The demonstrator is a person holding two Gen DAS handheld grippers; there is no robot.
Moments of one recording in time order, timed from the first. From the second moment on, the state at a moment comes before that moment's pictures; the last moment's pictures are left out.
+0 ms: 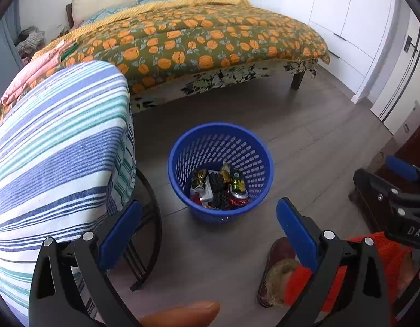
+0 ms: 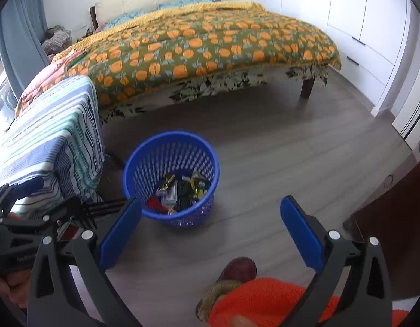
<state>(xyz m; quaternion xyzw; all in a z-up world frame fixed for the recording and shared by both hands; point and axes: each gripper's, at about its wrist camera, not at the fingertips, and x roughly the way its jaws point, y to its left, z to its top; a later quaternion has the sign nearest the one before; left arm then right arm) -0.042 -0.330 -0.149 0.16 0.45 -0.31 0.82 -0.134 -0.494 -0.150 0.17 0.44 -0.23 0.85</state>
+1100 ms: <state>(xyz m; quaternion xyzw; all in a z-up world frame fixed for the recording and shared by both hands) -0.034 -0.332 -0.161 0.17 0.46 -0.29 0.82 -0.126 -0.480 -0.155 0.15 0.46 -0.20 0.85</state>
